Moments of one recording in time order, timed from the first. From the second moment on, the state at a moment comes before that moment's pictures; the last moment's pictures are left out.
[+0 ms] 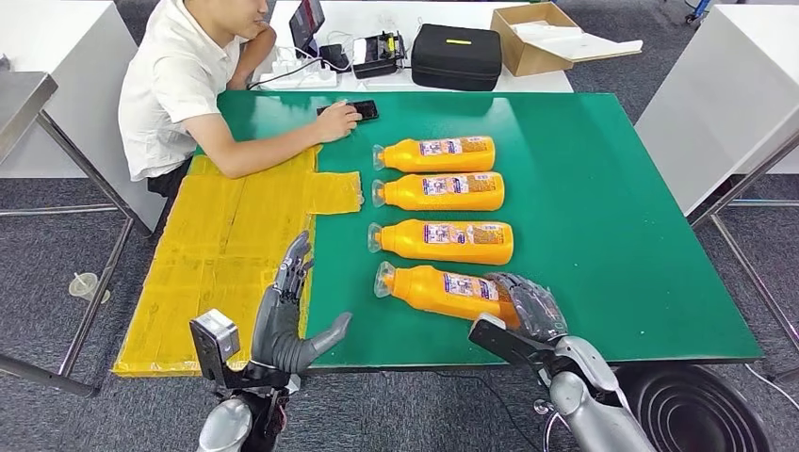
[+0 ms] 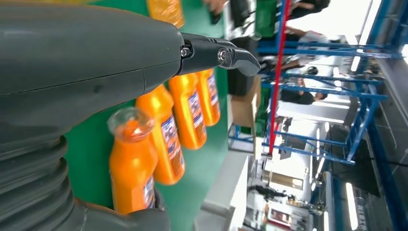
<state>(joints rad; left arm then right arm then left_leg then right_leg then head) -0.02 -0.30 -0.30 -1.41 0.05 -0.17 -0.40 -0.08 -0.23 0.28 -1.22 0.86 0.00 -0.32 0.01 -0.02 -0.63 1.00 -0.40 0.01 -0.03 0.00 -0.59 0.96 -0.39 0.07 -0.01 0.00</state>
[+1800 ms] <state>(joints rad) -0.10 -0.30 -0.32 -1.25 0.39 -0.20 -0.40 -0.12 0.09 0.40 -1.34 0.55 0.10 -0.51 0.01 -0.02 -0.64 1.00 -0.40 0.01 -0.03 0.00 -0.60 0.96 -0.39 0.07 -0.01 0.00</state>
